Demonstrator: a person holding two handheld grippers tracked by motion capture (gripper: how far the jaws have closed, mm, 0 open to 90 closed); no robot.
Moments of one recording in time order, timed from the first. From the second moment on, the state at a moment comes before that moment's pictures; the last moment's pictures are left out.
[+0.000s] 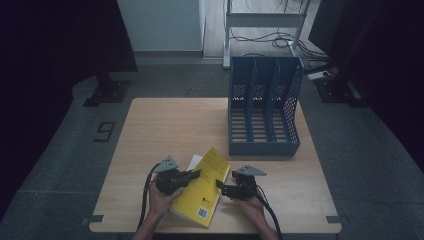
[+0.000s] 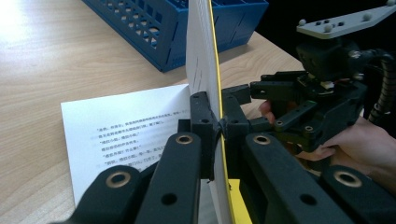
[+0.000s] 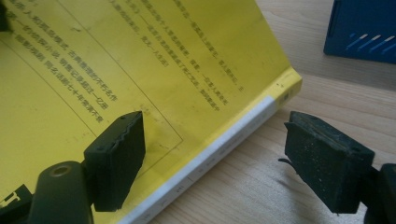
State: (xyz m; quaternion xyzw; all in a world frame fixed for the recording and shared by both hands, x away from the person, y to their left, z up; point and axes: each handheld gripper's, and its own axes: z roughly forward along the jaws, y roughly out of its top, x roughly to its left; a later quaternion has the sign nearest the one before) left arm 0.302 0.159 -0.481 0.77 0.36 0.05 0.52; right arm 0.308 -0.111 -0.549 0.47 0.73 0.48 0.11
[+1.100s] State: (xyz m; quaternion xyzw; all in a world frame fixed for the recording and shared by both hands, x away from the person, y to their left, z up) left arm 0.286 0.159 -0.457 0.77 0.34 0.06 0.54; right arm 0.312 -0.104 -0.547 0.44 0.72 0.54 0.03
